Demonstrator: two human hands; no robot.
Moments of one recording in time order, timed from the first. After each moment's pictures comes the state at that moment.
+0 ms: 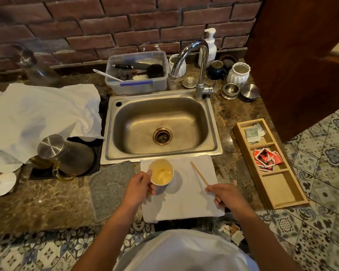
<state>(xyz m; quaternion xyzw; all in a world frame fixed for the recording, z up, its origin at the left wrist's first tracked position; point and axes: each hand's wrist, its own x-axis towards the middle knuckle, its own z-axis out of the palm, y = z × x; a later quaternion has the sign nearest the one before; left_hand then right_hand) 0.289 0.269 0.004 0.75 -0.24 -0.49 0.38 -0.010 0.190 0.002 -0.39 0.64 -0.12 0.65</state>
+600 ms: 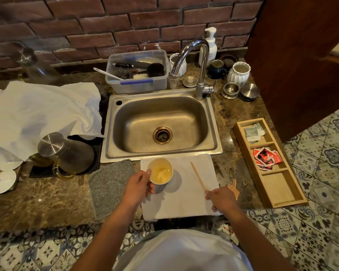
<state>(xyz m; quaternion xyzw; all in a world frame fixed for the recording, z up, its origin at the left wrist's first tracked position) 0.286 0.272 0.011 0.74 -0.23 -0.49 0.39 0.003 0.196 -0.034 -0.45 0.73 0.00 0.52</state>
